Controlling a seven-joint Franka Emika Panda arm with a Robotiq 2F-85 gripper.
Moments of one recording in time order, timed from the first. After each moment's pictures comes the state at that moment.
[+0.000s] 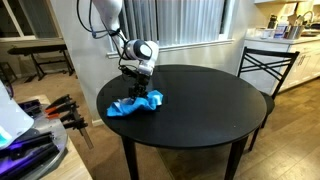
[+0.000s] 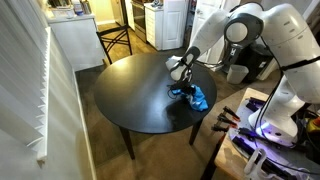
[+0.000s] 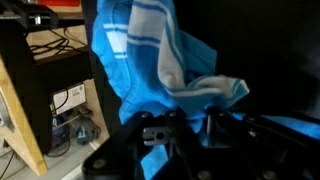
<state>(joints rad) 0.14 0.86 -0.16 -1.83 -0.05 2.06 1.53</state>
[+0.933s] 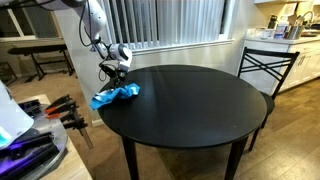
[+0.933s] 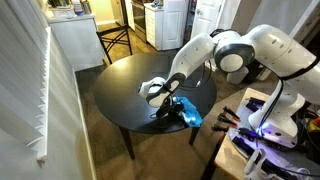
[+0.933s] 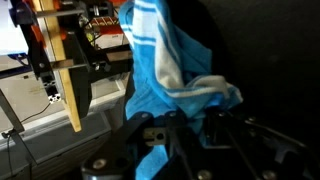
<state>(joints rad) 0.42 1.11 -0.02 -1.41 -0.15 1.59 1.62</state>
